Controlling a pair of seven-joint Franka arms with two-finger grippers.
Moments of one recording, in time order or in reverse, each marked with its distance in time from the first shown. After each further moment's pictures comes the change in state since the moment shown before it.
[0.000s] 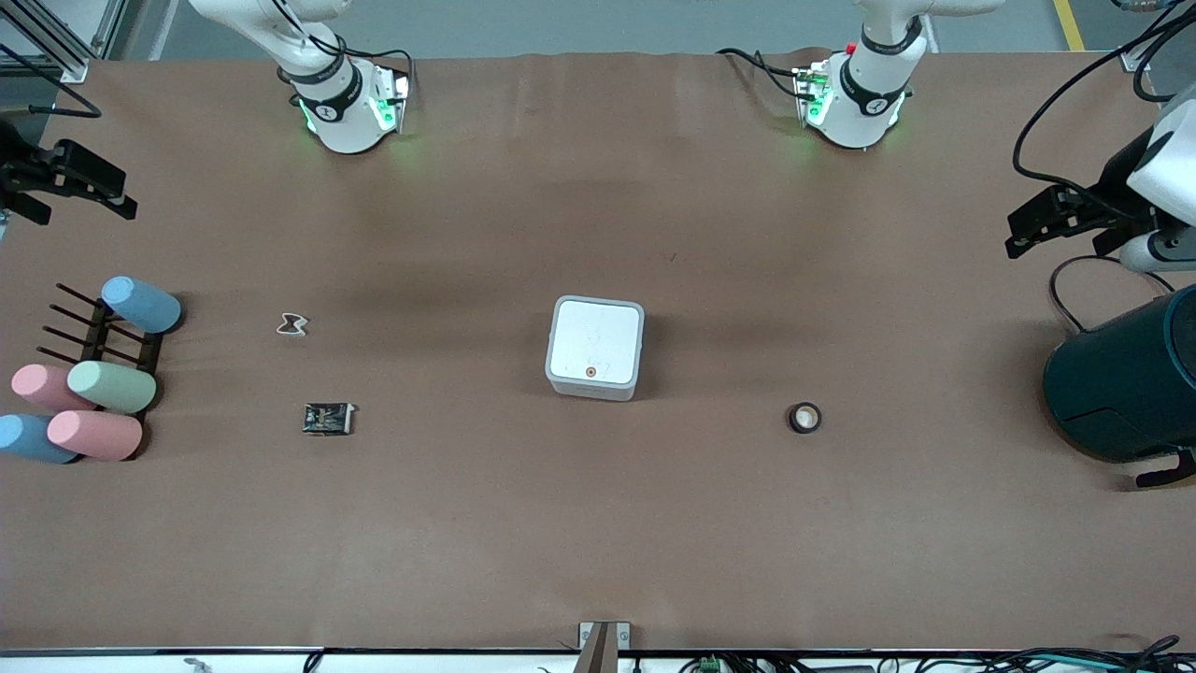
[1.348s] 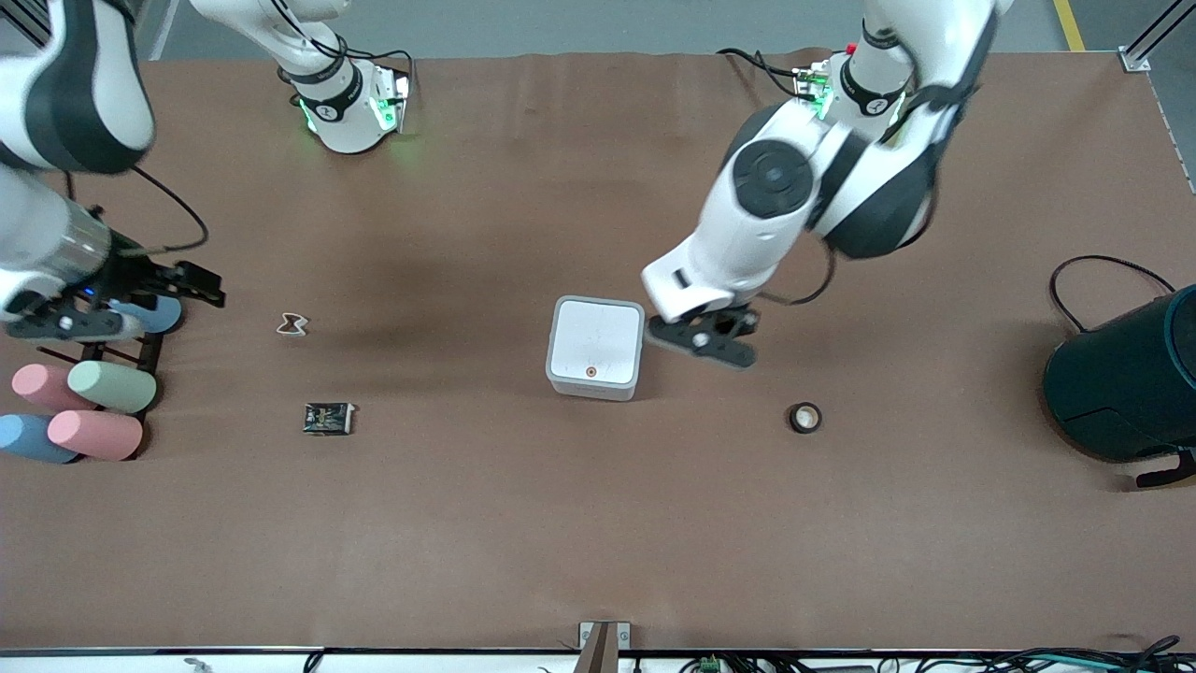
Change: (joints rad) left arm -0.426 0.465 -0.151 0.015 0.003 0.563 -0.223; right arm -0.004 0.128 -0.019 -0.405 0.000 0.453 0.000
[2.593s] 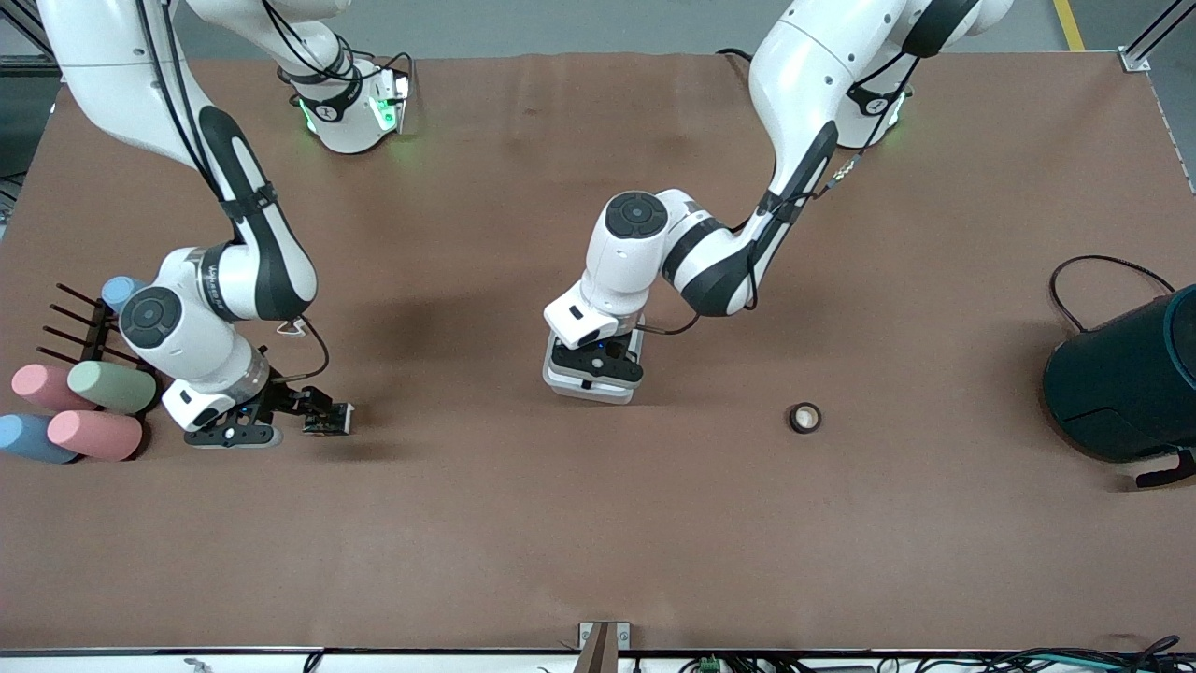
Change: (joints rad) left arm -0.134 0.240 0.006 0.020 0.243 0.441 -0.423; right arm 0.074 0.403 0.014 -0.021 0.011 0.688 0.075
